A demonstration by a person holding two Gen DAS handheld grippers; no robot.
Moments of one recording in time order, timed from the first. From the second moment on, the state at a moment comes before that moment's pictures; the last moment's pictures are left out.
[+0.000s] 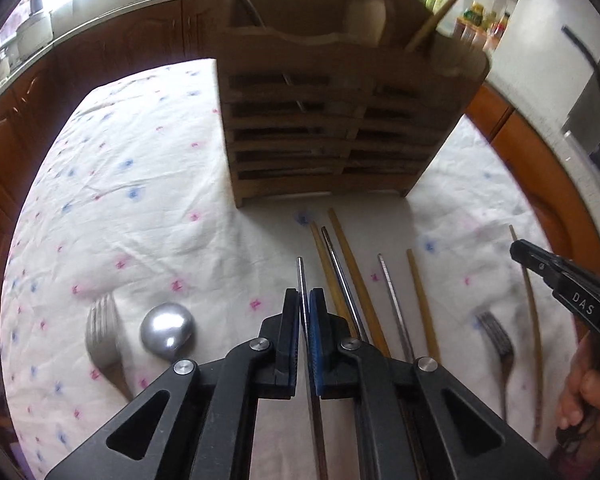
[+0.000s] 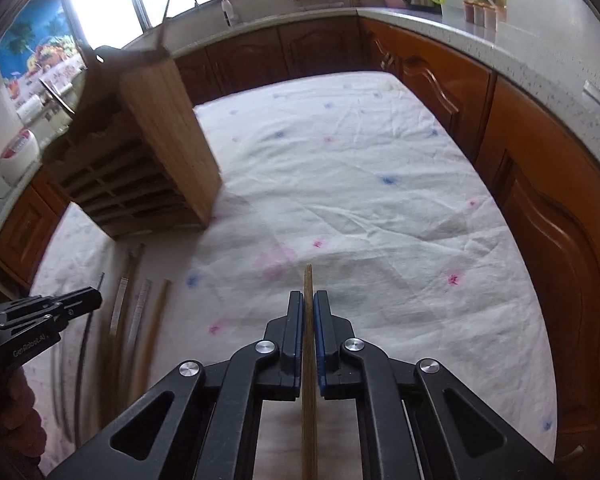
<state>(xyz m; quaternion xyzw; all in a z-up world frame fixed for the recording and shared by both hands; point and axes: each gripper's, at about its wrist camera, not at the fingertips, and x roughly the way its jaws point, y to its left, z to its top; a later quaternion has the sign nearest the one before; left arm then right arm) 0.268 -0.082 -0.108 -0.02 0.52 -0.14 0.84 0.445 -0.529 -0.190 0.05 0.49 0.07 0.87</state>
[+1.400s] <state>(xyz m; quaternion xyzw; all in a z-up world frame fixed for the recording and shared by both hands) 0.146 0.010 0.041 -0.08 0.35 -0.20 0.91 0.382 -0.505 -0.035 0.06 0.31 0.12 0.94</state>
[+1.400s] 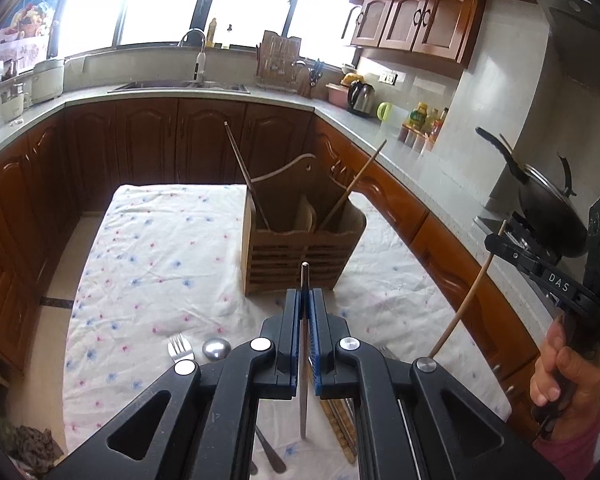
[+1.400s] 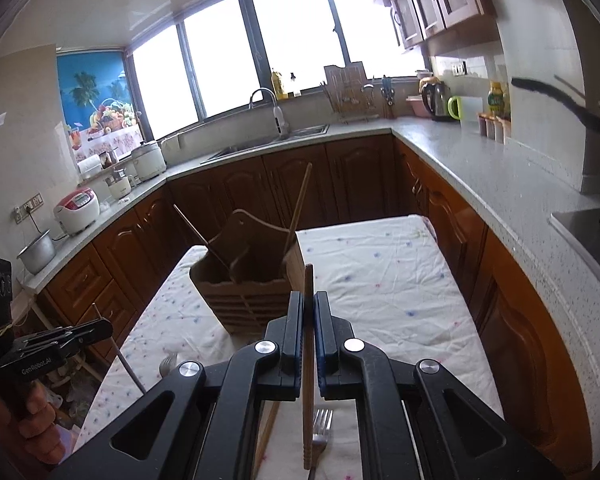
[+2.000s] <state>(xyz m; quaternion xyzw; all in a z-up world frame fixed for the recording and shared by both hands) 0.188 0.019 0.122 -0.08 0.23 -0.19 0.95 0.438 -0.478 0.032 0.09 0.23 0.14 0.96</state>
